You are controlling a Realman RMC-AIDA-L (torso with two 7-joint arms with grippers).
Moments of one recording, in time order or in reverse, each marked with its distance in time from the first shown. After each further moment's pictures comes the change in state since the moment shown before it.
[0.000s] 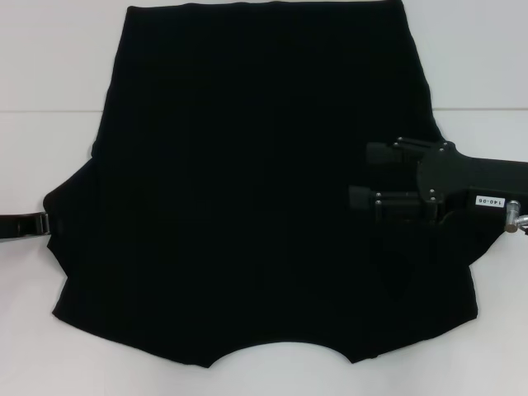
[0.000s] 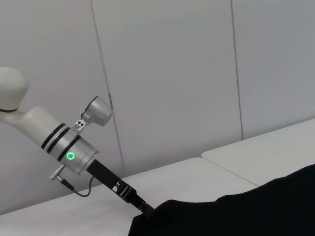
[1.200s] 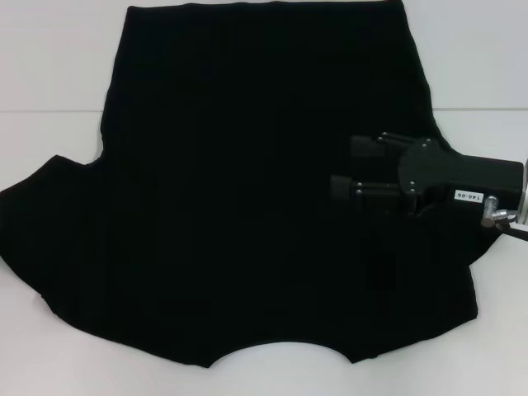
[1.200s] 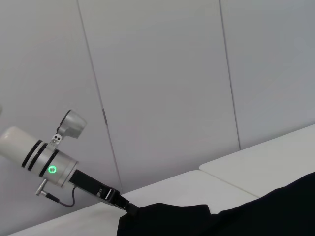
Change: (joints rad) left arm 0.032 0.017 -0.200 0.017 -0.012 -0.020 0.110; right arm 0.012 0.026 -0.003 0.037 0.039 0.047 0.005
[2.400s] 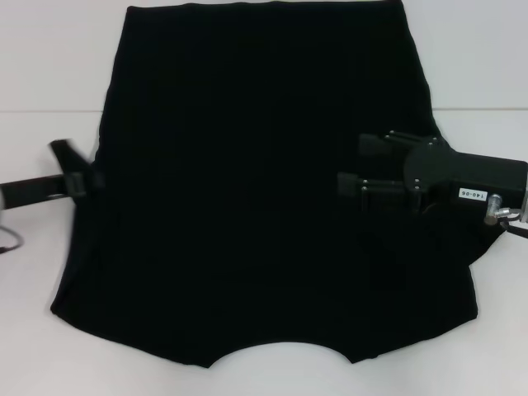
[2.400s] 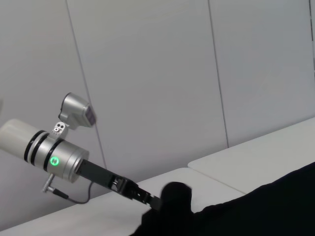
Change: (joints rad) left arm -0.058 -0.025 0.115 -0.064 -0.239 0.090 0.117; right arm -0.003 -0.008 0.005 0.012 0.000 0.025 -0.011
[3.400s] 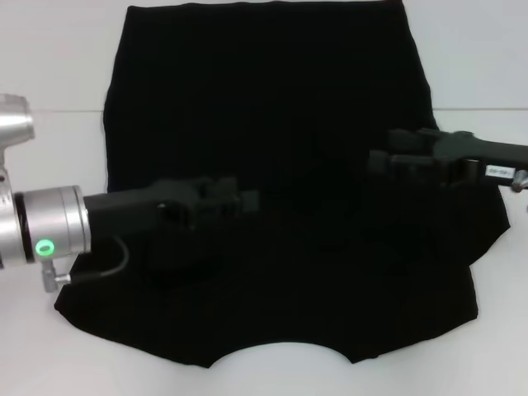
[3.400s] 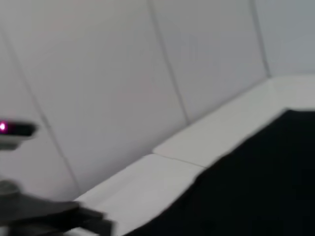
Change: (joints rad) left arm -0.007 -0.026 0.158 -0.144 -0.336 0.372 0.377; right arm 0.004 -0.052 -0.010 -0.015 -0.023 0.065 0.266
